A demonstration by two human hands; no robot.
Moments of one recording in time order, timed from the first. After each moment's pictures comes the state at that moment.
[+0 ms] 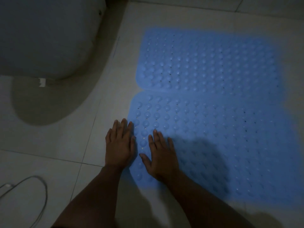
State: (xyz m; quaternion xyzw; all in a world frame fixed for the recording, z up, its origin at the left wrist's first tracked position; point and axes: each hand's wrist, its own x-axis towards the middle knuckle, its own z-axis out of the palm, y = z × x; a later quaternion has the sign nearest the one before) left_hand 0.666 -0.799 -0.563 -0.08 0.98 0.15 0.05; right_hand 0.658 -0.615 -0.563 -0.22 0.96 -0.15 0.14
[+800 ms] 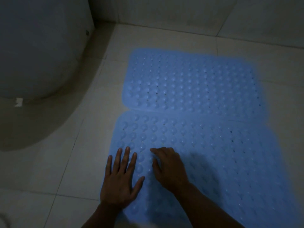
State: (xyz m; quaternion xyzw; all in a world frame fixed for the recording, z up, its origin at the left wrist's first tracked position) left_hand 0.679 -0.747 -0.581 0.03 0.99 0.09 0.04; right_hand 0.595 -0.552 -0.558 -0.21 0.94 -0.27 0.01
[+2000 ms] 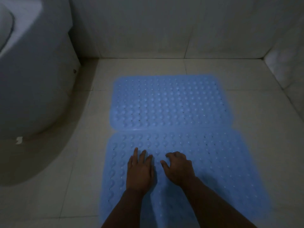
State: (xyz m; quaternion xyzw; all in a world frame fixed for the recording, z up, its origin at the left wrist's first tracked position) left_hand 0.597 -0.660 -0.522 0.04 0.99 0.14 0.07; right_hand 0.566 -0.484 -0.490 0.01 0.96 -0.14 0.24
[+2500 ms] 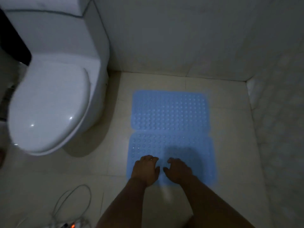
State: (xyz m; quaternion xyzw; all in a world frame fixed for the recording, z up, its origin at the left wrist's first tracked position) left_hand 0.616 -0.687 -0.109 0.04 0.92 0.18 0.34; right_hand 0.593 -0.519 -0.115 0.06 0.88 -0.13 0.45
